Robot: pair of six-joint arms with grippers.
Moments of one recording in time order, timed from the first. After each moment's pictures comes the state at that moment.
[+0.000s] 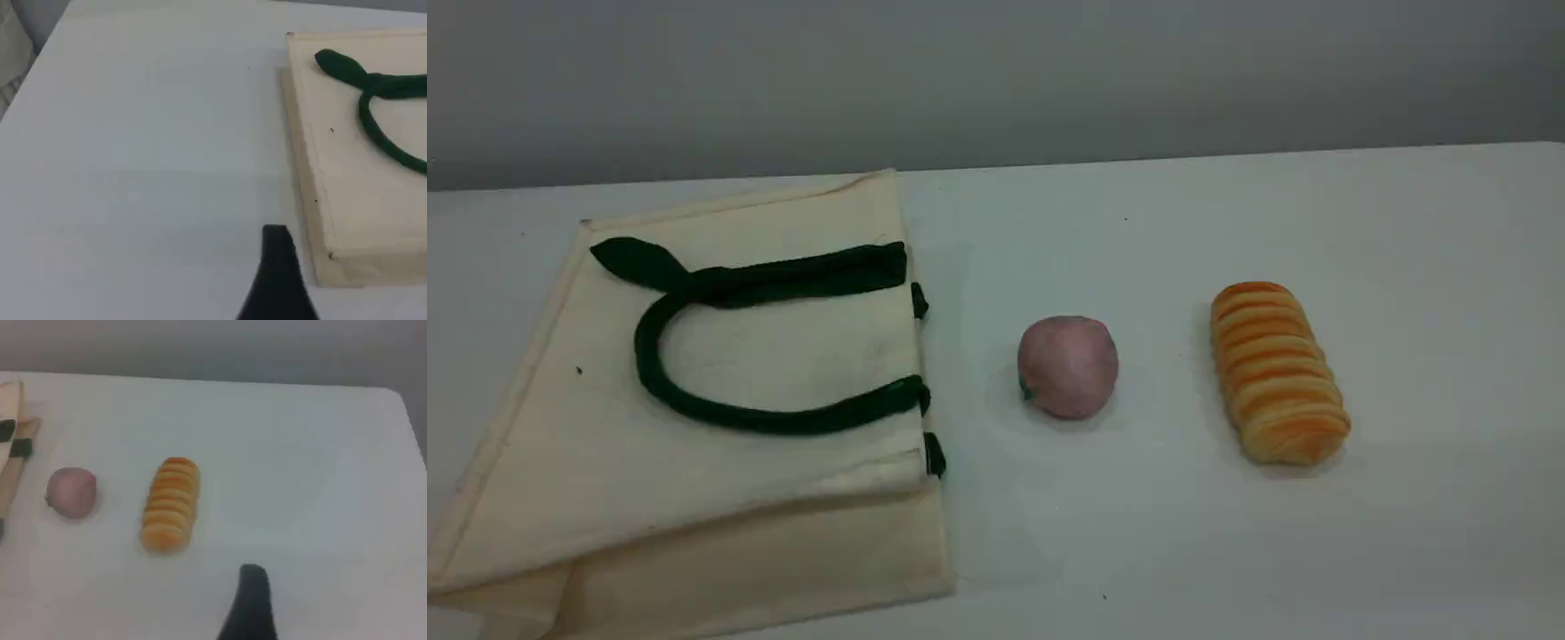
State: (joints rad) left arm 0.04 0.00 -0.50 0.10 1.08 -0.09; right arm 0.02 0.00 -0.51 0.10 1.07 -0.09
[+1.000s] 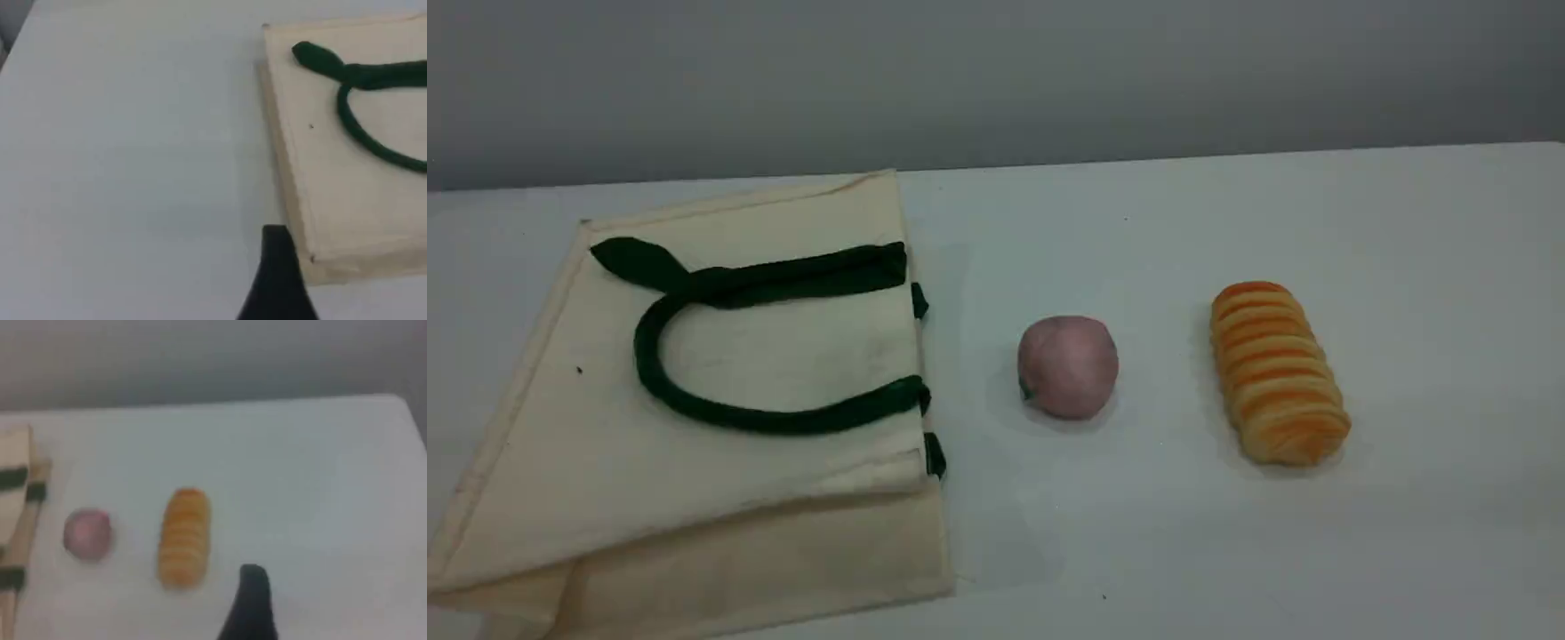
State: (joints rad) left arm -0.02 0.21 -0.58 0.10 1.02 -0.09; right arm 0.02 0.15 -0.58 0.11 0.96 0.00
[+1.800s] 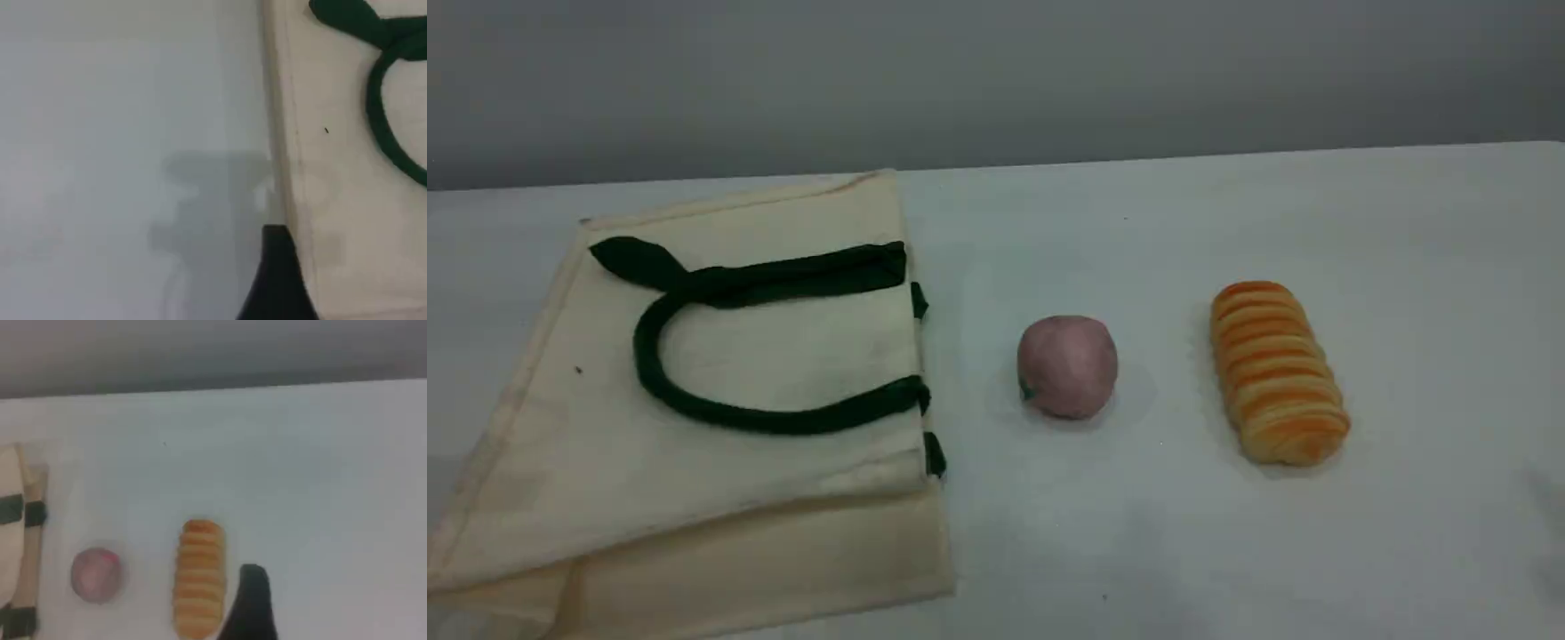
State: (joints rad) left arm -0.02 1.28 -1.02 0.10 0.89 -0.11; right arm 0.02 1.03 -1.13 0.15 0.92 -0.01
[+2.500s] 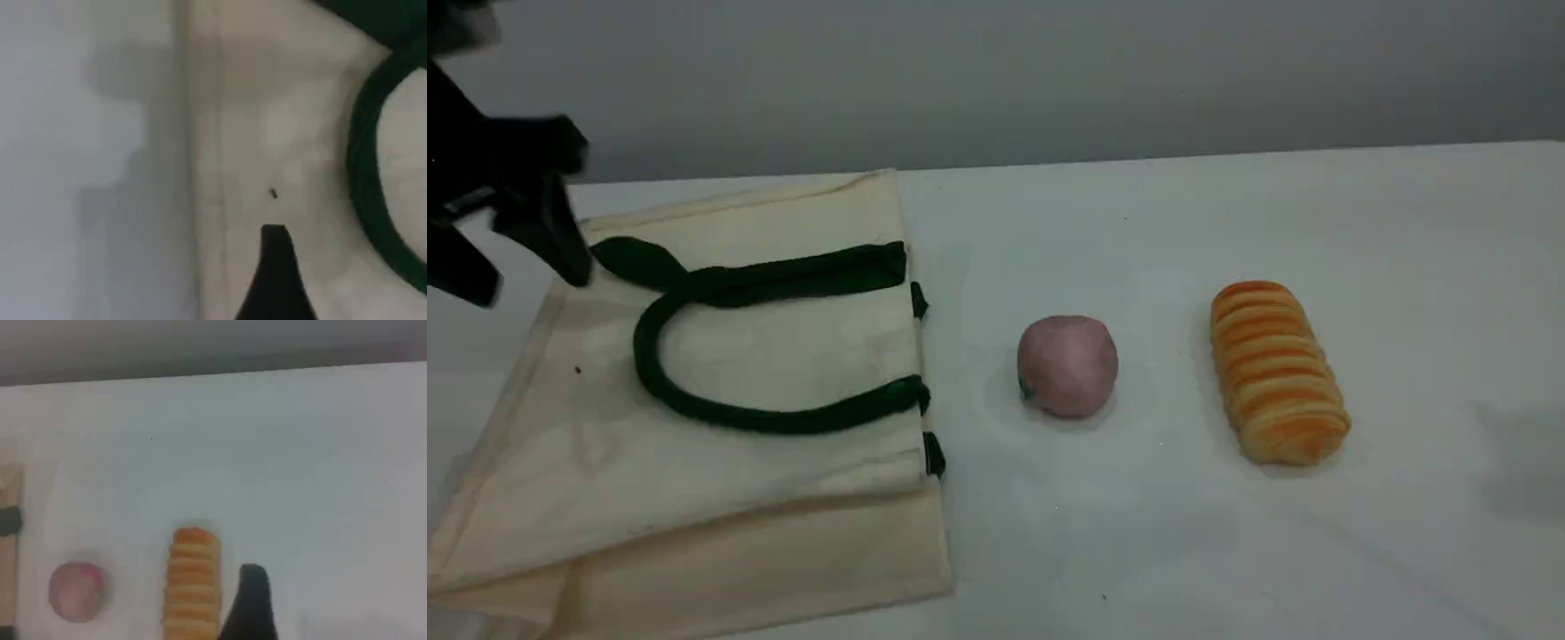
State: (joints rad) left arm -0.04 1.77 -1.02 -0.17 0.54 -0.03; right arm 0.02 1.20 -1.13 0.15 0.82 -0.01
